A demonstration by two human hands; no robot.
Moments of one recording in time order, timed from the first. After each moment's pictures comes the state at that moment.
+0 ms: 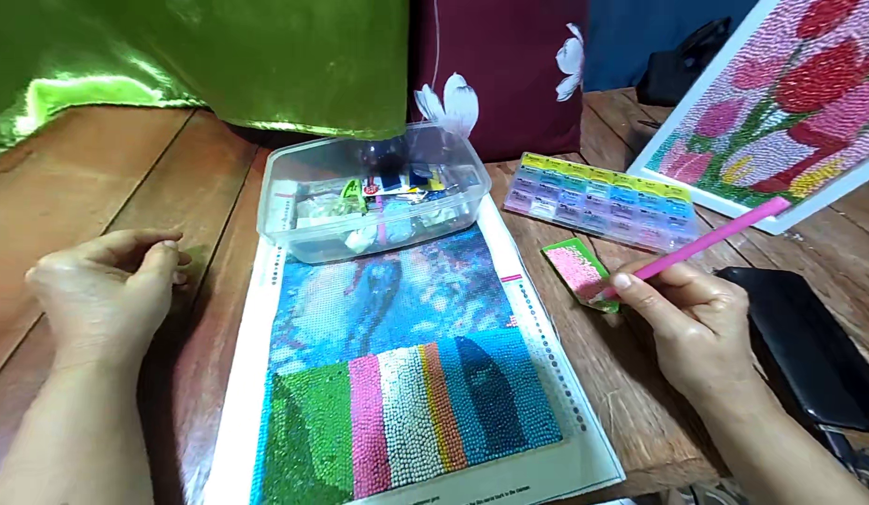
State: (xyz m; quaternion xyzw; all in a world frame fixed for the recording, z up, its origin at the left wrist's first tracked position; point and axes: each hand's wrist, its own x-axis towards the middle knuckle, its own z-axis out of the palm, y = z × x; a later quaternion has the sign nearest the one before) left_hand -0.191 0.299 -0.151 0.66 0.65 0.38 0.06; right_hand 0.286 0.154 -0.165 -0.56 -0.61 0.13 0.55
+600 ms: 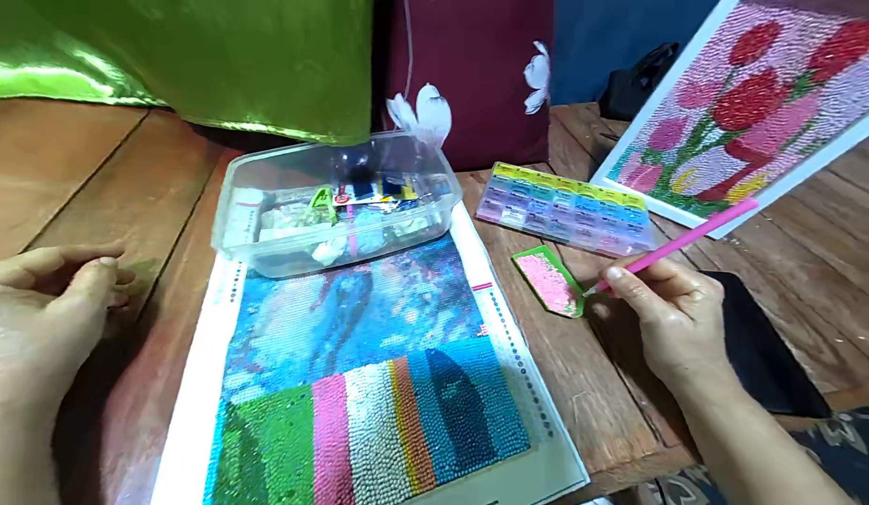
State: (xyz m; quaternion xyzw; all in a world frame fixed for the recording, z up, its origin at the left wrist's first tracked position) left_hand -0.174 0.293 -0.144 0.63 0.66 0.39 0.13; right_hand 0.309 0.152 -0.164 -0.59 -0.56 0.12 0.57
